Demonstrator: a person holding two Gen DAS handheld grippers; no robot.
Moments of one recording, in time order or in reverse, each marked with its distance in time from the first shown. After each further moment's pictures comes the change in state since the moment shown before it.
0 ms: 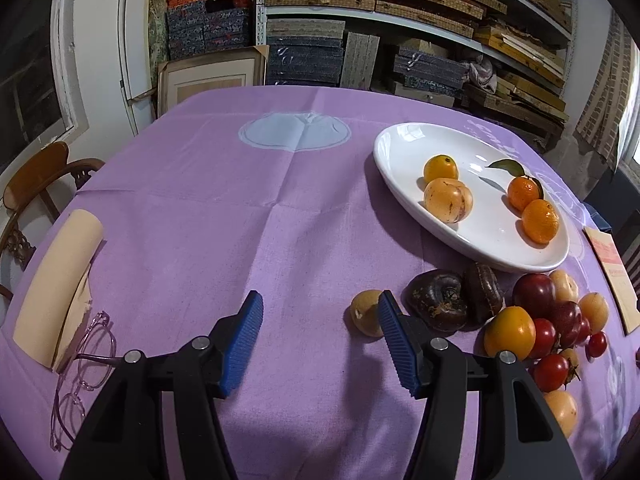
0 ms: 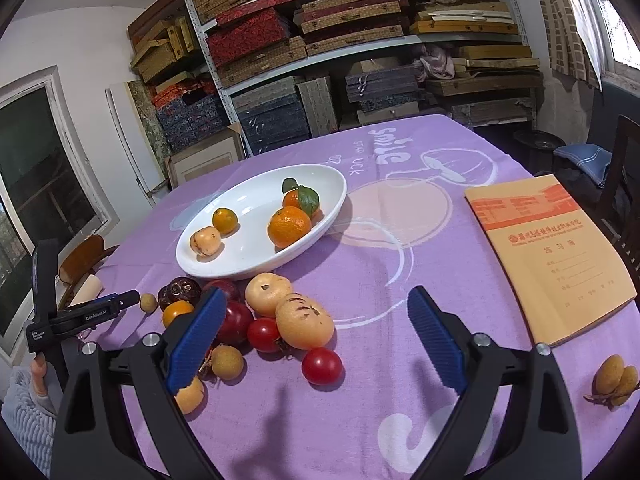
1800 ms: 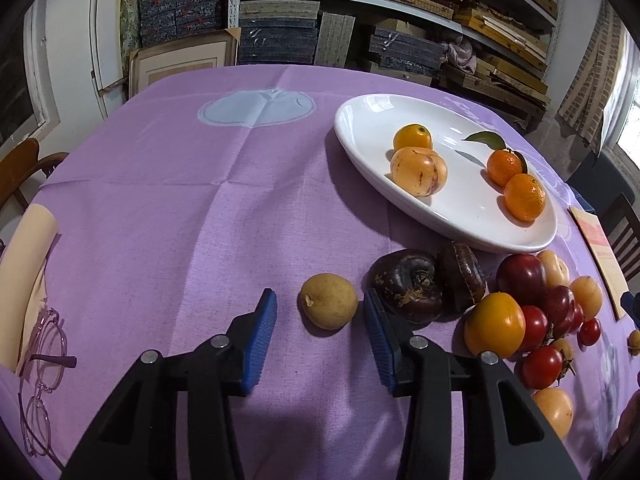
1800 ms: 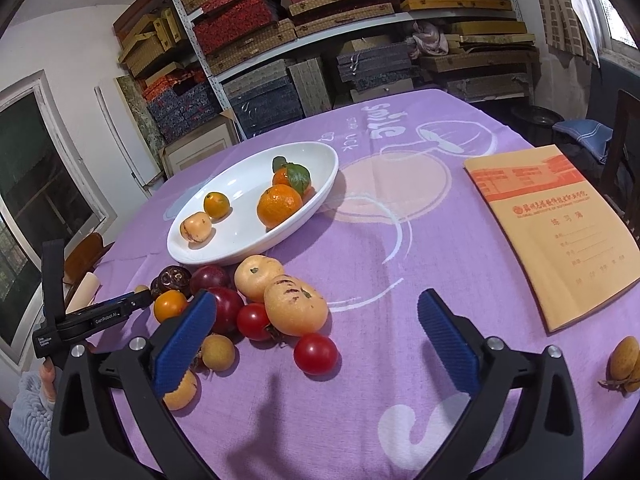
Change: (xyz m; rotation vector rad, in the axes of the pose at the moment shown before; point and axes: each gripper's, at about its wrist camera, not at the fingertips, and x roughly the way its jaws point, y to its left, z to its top) left arm 0.027 -0.017 -0.005 0.025 0.079 -0.083; right arm 0.016 -0.010 -0.005 0.056 0.059 -0.007
